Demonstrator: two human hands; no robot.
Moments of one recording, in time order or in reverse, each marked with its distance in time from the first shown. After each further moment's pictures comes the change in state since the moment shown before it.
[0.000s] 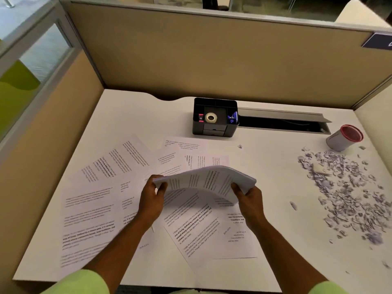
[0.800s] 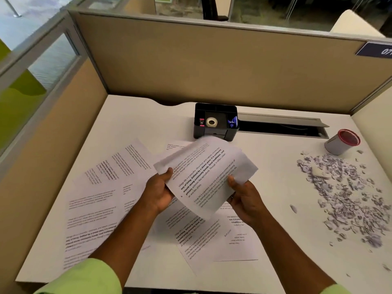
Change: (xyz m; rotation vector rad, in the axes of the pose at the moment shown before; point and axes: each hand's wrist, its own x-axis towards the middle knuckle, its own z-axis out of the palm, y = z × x) left_hand 0.016 0.052 0.005 -0.962 -0.180 -0.533; right_hand -0.013 -0.050 0.013 0.628 -0.325 0.228
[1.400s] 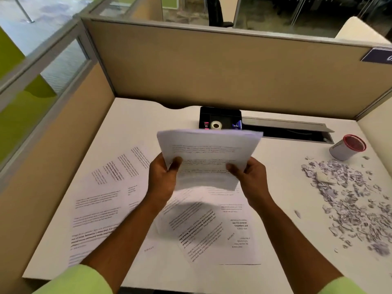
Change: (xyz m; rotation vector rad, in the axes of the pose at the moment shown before) left_hand -0.035 0.016 0.034 0.670 0.075 0.749; right_hand 0.014 -0.040 0.026 -0.534 0.011 -0.404
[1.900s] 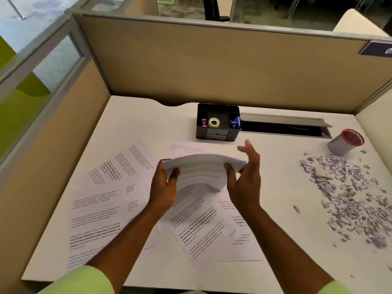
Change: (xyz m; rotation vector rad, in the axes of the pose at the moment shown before) left_hand -0.008 -0.040 -0.005 0.159 -0.066 -0.028; right_hand -0.019 0.013 0.024 -0.569 0.249 -0.509
